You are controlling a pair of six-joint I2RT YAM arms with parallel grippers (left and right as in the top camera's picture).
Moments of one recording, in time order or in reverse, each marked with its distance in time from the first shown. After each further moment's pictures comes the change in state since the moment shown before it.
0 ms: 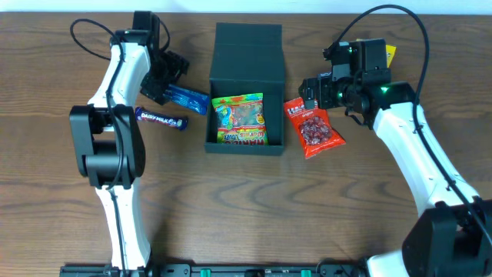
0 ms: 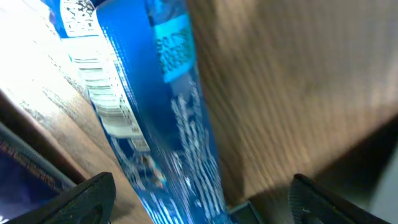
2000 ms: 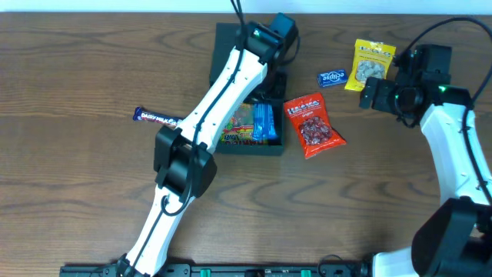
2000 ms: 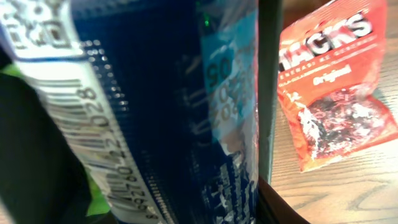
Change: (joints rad) left arm -0.565 0.114 0.546 -0.509 -0.122 0.577; right arm -0.315 0.000 0.000 -0.129 0.121 0.056
